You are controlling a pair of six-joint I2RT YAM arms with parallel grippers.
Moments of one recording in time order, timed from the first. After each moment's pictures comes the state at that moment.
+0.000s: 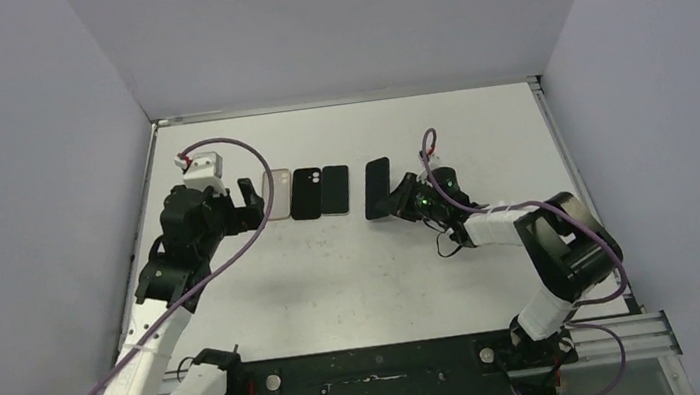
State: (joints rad) left arm -0.27 0.89 0.89 -0.41 -0.09 -0.21; right arm 0.44 1.61 0.61 0.54 -0.29 0.83
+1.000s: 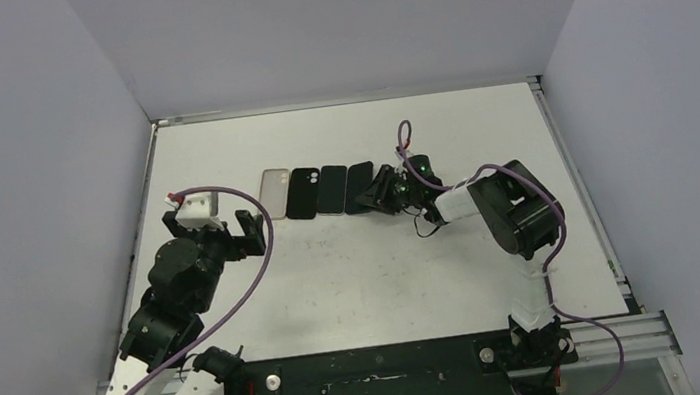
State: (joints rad) left arm -0.53 0.55 0.78 -0.41 -0.34 -0.18; right arm 0.45 2.00 0.93 0.55 -0.41 0.93
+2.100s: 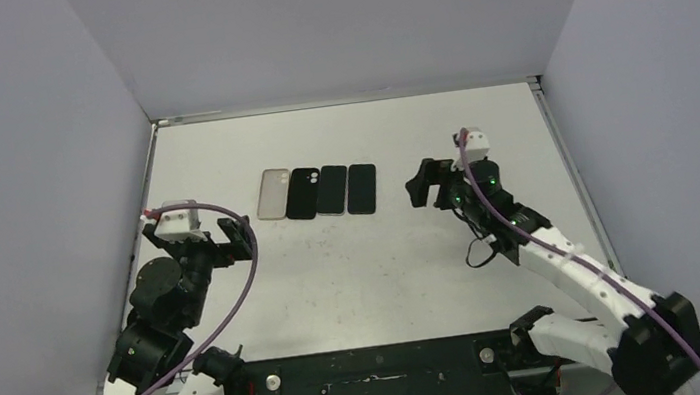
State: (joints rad) left arm -0.53 0.47 0.78 -0.43 -0.39 -0.18; right arm 0.45 1.16 0.71 -0.01 0.02 0.43
